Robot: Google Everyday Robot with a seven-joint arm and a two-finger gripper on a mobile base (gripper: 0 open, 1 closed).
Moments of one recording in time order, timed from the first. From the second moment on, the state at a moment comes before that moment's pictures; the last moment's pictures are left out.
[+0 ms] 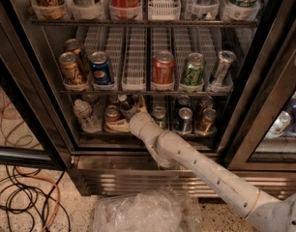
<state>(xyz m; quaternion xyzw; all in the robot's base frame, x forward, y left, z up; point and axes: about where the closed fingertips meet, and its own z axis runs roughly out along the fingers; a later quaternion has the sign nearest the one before) 0.731 0.076 0.633 -0.33 0.63 0.11 0.69</state>
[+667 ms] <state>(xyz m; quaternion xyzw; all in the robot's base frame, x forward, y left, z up) 0.728 0.062 0.628 -0.32 0.65 0.09 0.69</state>
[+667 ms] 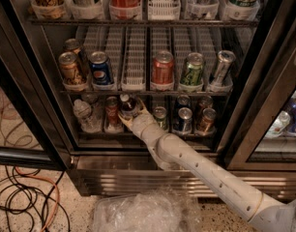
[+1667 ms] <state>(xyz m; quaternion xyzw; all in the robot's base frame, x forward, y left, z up) 0.682 0.064 0.639 -0.35 0.59 0.09 0.72</state>
